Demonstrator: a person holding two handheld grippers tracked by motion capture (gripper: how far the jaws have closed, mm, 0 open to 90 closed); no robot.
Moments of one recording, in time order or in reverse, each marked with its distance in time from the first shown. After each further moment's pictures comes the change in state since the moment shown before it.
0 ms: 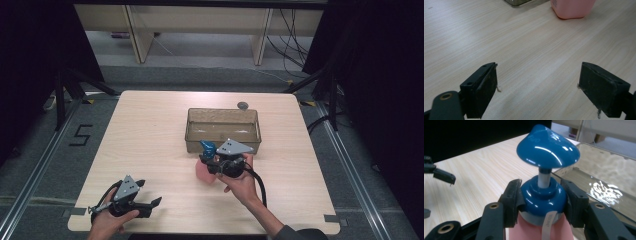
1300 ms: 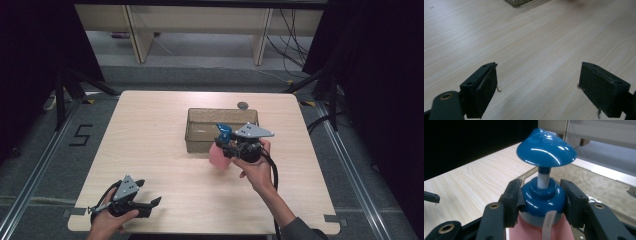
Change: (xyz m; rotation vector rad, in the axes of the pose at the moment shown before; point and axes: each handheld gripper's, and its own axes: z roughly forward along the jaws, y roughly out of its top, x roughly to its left) left arm 0.001 0.000 -0.001 0.009 0.009 0.002; right arm -0.039 0.030 -0.030 -0.045 -0.077 0.068
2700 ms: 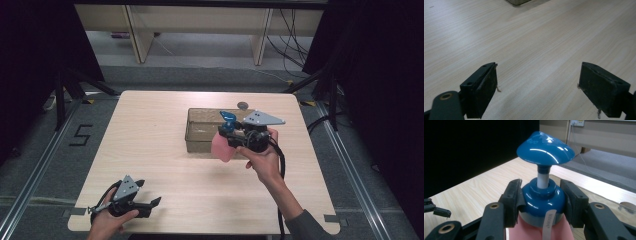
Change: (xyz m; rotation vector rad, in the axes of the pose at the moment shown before) left arm 0.000 0.000 -0.001 0.014 0.003 -0.002; right arm -0.008 0.039 -0.021 -0.046 0.029 -0.002
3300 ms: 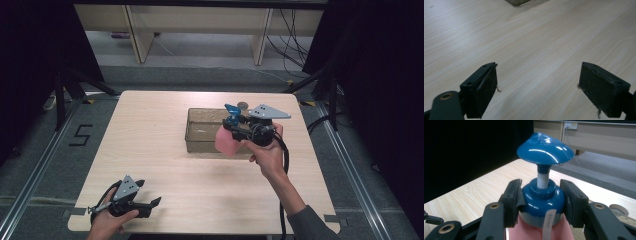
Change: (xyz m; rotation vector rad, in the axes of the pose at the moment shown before) left arm 0.000 0.000 0.000 0.000 -0.001 -0.002; right arm -0.012 0.011 -0.004 -0.029 -0.028 0.022
